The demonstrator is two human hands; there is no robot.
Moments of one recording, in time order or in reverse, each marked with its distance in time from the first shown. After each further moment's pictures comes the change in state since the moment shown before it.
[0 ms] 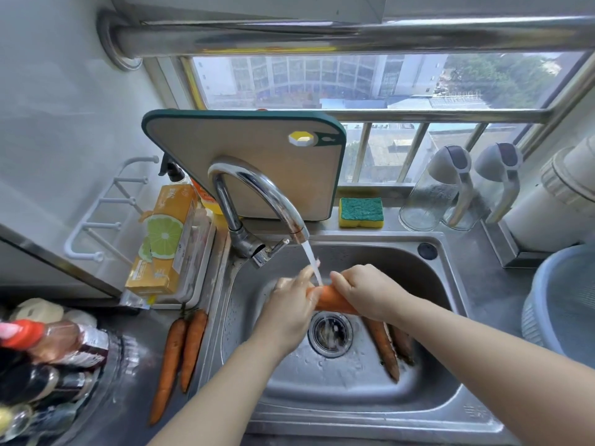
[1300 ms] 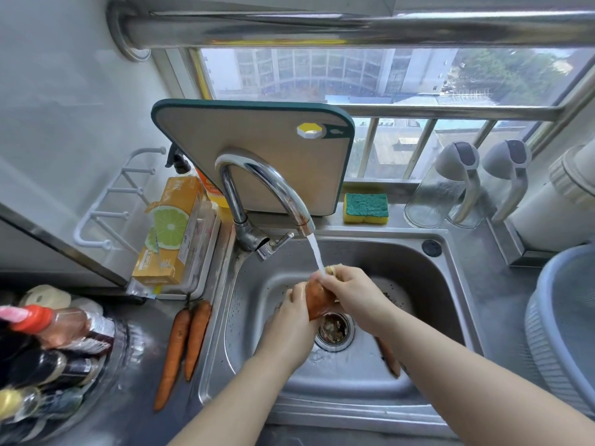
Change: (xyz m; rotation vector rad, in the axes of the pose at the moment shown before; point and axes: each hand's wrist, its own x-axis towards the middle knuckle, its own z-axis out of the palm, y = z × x) left_hand -0.027 0.003 0.019 -0.016 -0.056 -0.284; right_hand 0.006 -0.015 0.042 1.032 -0.014 0.264
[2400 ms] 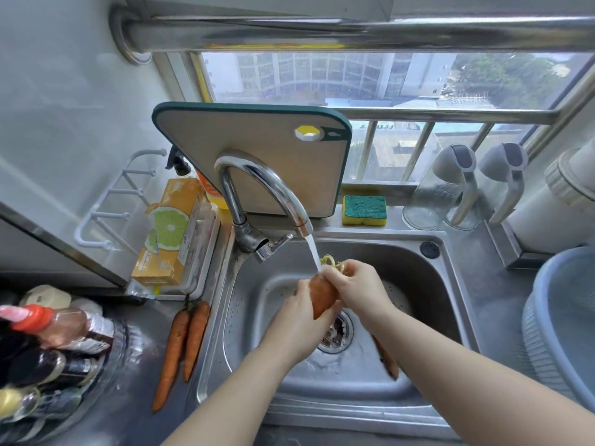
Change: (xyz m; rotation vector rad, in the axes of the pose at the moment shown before) left_hand 0.001 0.020 -0.012 -0.175 -0.048 -0.044; right_hand -0.002 -0.003 -0.006 -0.163 0.288 -0.096
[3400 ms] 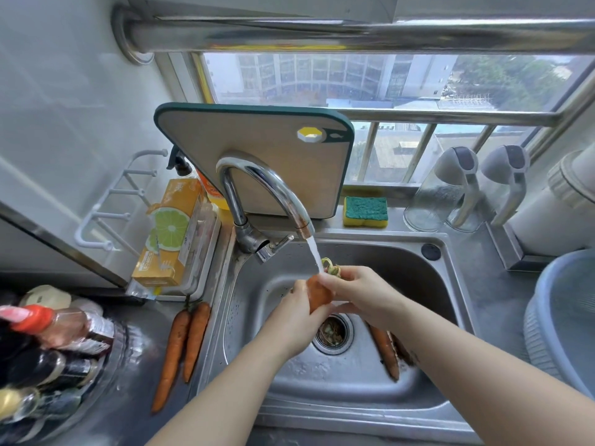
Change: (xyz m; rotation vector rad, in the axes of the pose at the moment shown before) left_hand 0.008 -0.001 -0.006 0.010 -0.059 0.035; right_hand 0.001 -0.004 -0.017 0.226 -0.456 0.110
